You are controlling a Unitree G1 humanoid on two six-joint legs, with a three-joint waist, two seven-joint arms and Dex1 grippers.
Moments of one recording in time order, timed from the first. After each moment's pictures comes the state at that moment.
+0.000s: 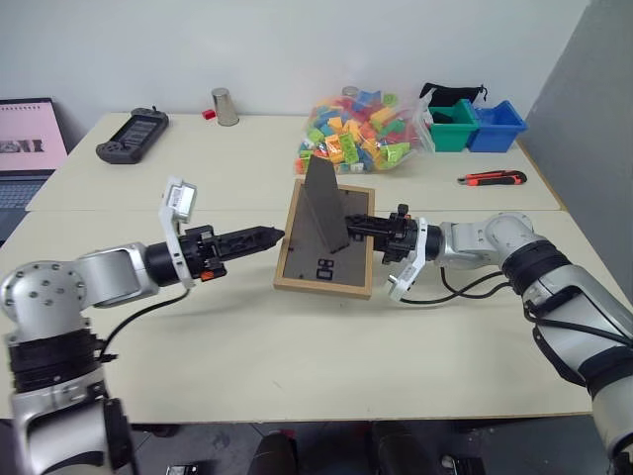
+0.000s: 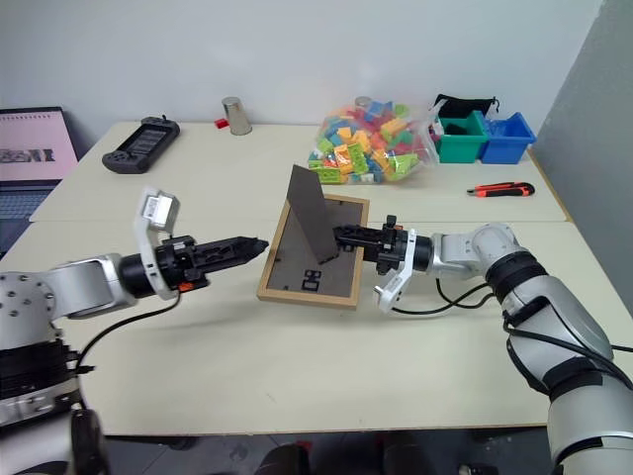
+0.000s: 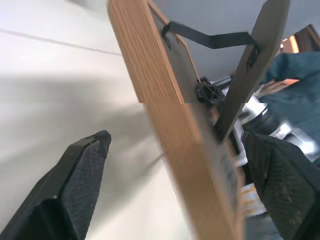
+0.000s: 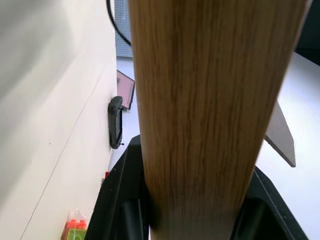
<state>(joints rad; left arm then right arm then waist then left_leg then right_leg) -0.56 0.78 0.39 -0.07 -1.29 1.40 -0.52 -1.15 -0.57 0.70 0.91 -1.19 -1.16 -0.71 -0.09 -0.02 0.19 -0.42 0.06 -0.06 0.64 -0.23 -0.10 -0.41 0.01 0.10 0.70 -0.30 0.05</state>
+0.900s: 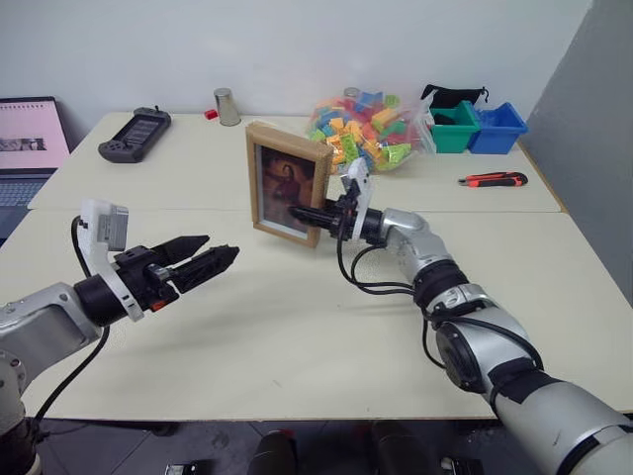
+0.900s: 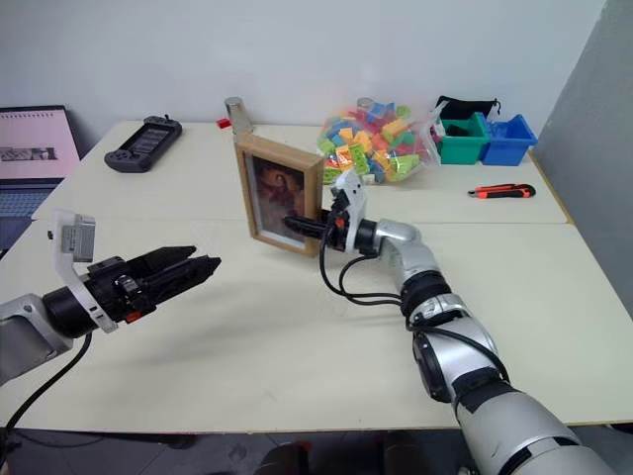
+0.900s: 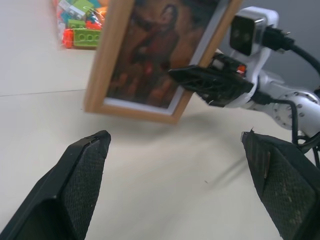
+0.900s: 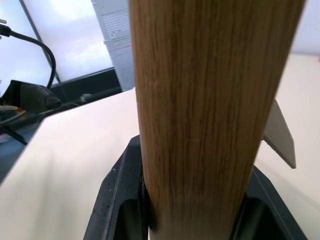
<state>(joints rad) -0.14 0.81 0.64 -0.47 -1.25 1.12 -0.42 -1.14 0.01 0.02 1.07 0.29 0.01 1.05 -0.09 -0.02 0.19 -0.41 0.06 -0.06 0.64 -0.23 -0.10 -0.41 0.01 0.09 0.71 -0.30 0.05</state>
